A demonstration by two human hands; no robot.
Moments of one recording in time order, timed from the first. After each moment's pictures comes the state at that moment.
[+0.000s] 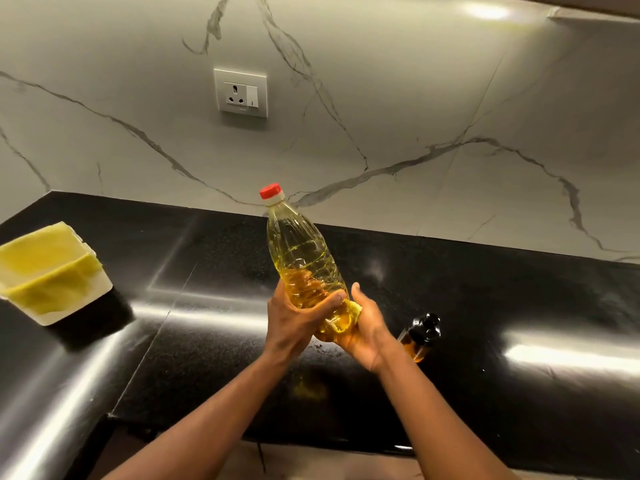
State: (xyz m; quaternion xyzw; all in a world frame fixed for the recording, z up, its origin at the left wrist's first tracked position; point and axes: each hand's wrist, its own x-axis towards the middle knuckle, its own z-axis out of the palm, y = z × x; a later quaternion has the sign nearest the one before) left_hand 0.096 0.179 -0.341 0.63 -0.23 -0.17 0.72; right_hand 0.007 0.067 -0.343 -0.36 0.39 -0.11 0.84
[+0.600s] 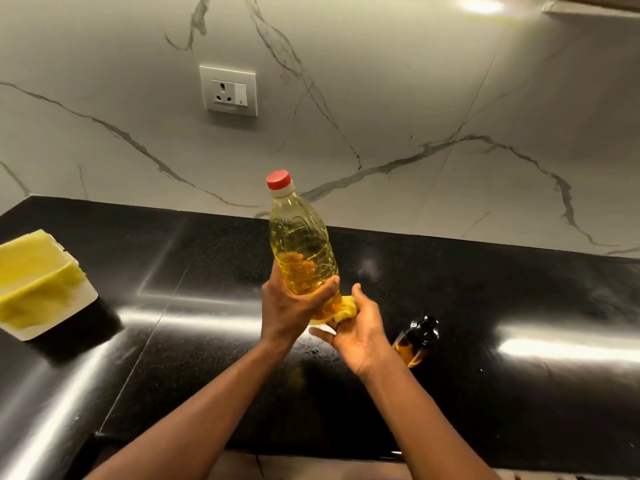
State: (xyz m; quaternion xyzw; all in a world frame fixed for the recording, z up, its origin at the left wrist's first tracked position) left_hand 0.124 0.158 -0.336 0.68 -0.28 -0.09 0.67; right_hand 0.021 0.069 -0.344 -0.28 0.42 -0.18 0.85
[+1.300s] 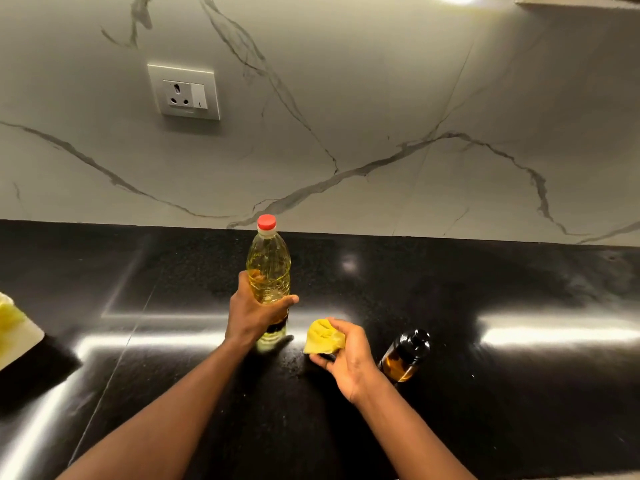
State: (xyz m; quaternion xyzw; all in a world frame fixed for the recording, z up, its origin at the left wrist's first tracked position) left_hand 0.210 0.122 -0.403 0.78 -0.27 -0.16 0.55; right_hand 0.028 0.047 -0.388 -0.29 0.51 -0.19 0.79
